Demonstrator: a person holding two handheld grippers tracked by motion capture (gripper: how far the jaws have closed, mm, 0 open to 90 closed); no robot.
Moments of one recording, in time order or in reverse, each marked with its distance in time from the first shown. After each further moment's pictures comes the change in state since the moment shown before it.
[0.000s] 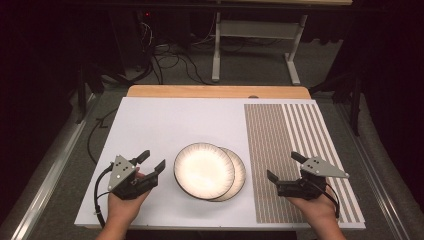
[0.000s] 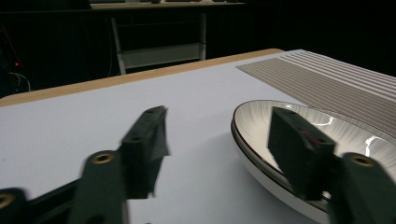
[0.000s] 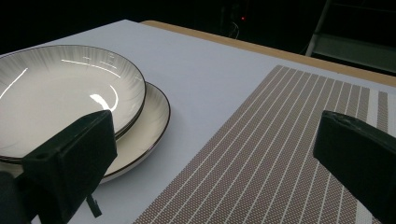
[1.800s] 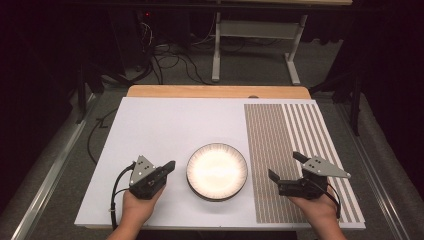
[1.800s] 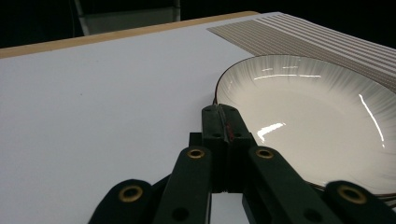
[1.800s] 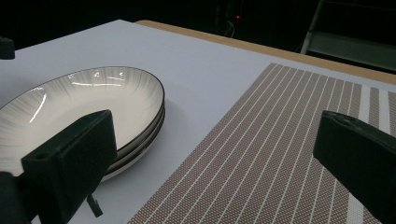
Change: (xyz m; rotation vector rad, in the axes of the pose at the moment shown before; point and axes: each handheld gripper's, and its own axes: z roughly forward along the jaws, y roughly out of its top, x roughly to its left) left arm -0.019 -0.012 0.030 0.131 -0.093 -0.011; right arm -0.002 0.000 -0.001 0.002 -0.016 0.009
